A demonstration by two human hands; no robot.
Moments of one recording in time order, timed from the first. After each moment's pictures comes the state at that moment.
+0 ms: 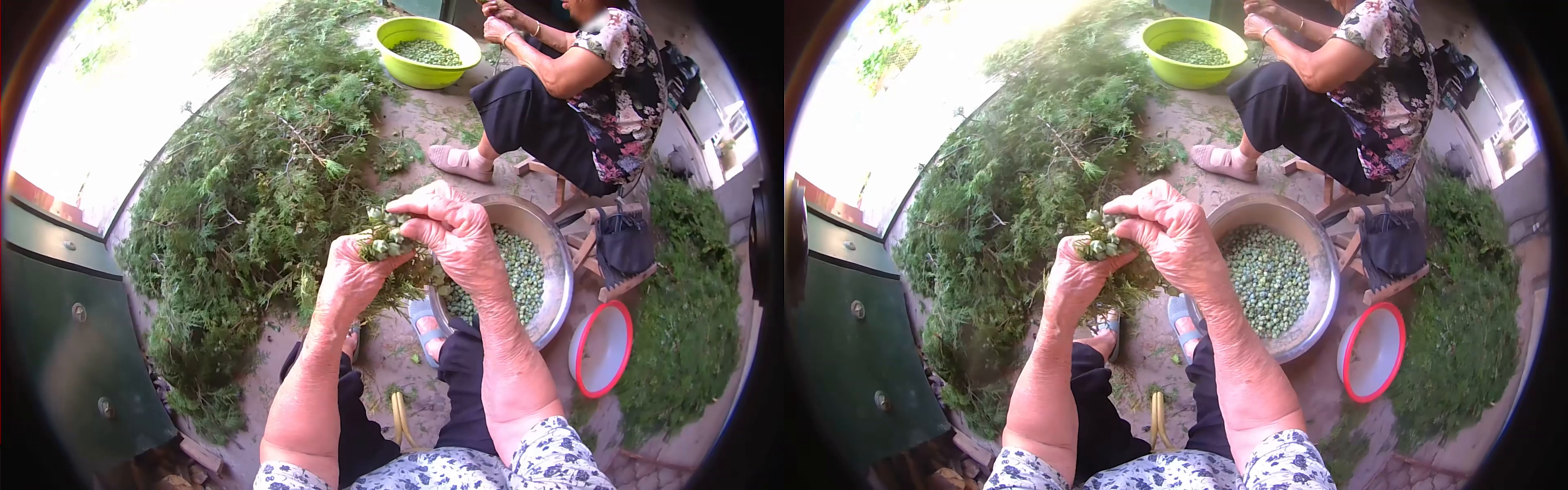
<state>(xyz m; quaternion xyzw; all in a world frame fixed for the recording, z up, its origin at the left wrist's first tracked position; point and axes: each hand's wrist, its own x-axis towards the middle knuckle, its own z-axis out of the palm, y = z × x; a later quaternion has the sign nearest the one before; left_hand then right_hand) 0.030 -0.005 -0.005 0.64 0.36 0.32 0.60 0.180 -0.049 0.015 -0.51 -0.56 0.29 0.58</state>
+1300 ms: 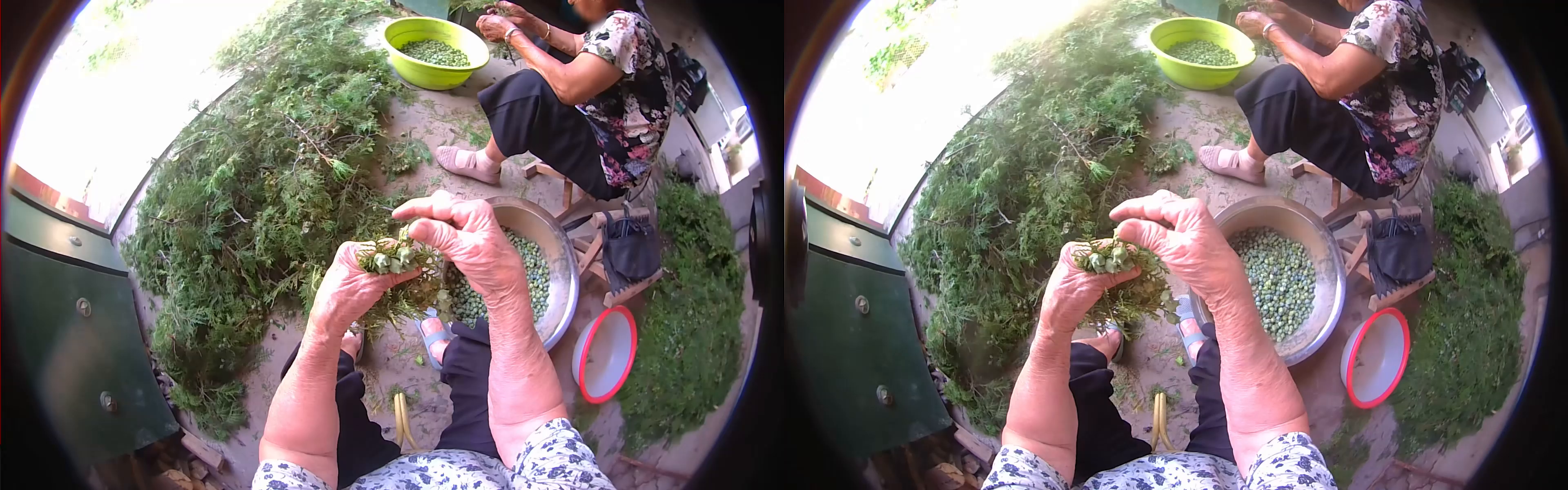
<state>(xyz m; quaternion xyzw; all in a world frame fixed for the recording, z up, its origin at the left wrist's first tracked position) 0.021 -0.008 0.008 0.65 0.34 0.25 0.63 0.187 -0.055 0.036 -0.52 -0.47 0.48 0.53</state>
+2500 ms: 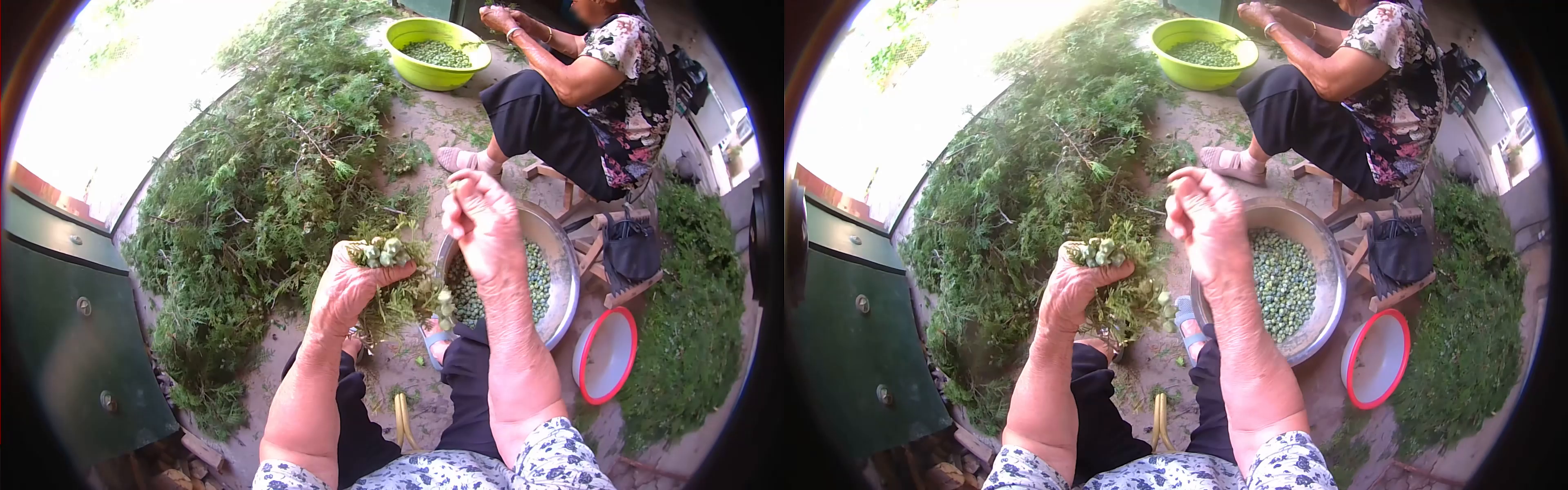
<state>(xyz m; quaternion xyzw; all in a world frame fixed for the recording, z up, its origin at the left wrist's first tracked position) 0.021 -0.010 0.016 0.57 0.39 0.27 0.67 0.193 -0.043 0.012 -0.39 -0.25 0.50 0.74</state>
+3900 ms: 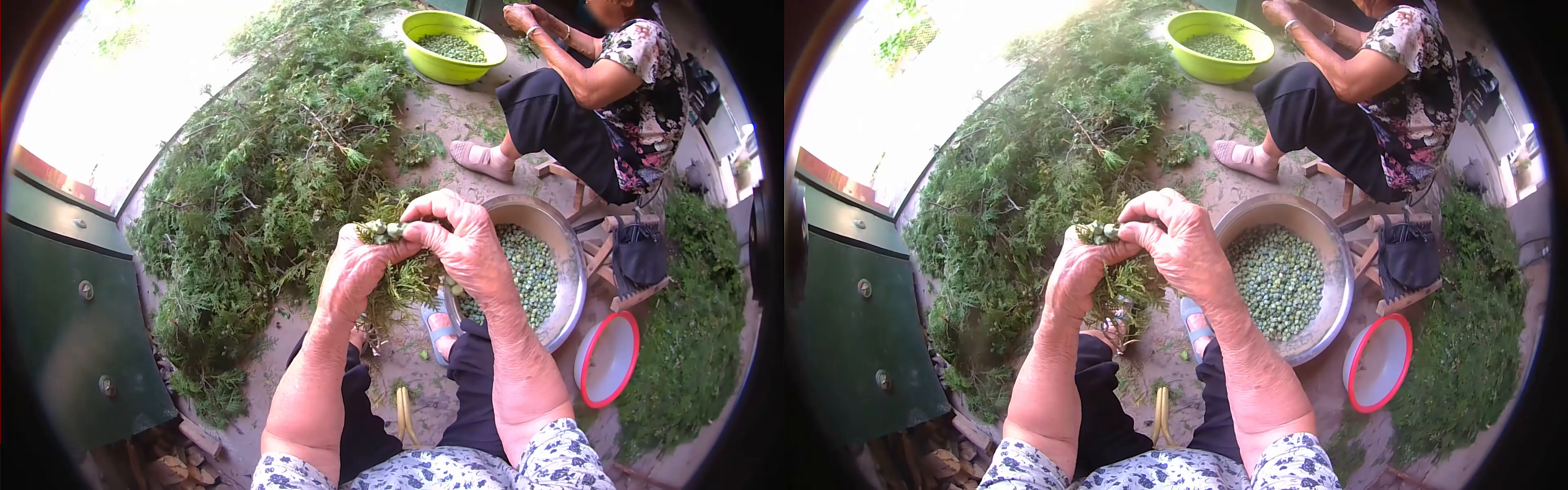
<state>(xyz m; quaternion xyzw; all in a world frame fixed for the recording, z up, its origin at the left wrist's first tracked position) 0.018 -0.002 0.008 0.52 0.40 0.30 0.70 0.164 -0.046 0.015 -0.55 -0.56 0.33 0.52</state>
